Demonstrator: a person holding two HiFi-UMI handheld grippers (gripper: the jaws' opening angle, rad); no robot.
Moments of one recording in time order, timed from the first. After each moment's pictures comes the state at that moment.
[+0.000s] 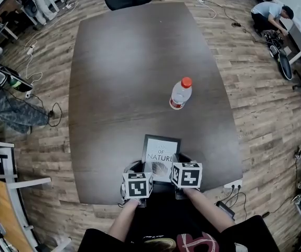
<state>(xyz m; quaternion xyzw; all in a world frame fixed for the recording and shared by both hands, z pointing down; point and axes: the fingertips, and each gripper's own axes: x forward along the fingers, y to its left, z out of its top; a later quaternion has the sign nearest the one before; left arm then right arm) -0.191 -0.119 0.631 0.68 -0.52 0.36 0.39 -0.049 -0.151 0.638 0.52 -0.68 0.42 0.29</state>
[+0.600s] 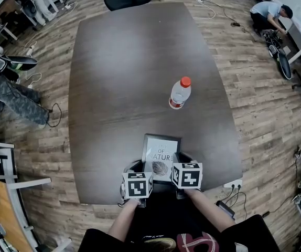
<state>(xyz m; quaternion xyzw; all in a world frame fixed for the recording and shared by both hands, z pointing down) -0.189 -0.119 0.627 0.68 -0.51 0.35 0.39 -0.048 -0.154 0.632 0.52 -0.70 0.40 0.29</state>
